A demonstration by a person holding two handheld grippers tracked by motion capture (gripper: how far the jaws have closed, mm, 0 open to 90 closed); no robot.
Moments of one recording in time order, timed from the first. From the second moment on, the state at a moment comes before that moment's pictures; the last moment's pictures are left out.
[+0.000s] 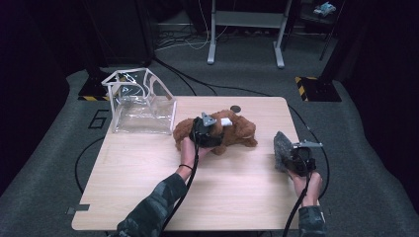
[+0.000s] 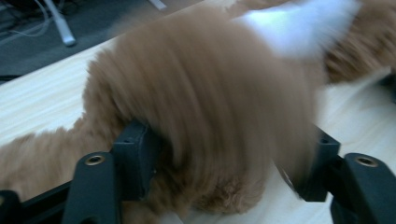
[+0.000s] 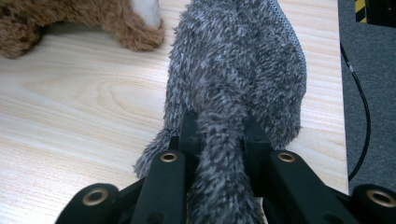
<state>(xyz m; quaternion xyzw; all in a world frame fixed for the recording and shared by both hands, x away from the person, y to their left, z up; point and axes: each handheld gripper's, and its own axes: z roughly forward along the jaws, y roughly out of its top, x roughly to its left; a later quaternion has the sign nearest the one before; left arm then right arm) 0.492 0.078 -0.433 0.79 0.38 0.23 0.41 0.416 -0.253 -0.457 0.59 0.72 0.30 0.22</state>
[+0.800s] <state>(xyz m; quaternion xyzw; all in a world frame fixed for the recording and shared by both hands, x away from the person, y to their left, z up) 0.514 0.110 -0.449 0.73 0.49 0.34 0.32 0.416 -0.254 -0.463 0.59 0.72 0.30 0.21</state>
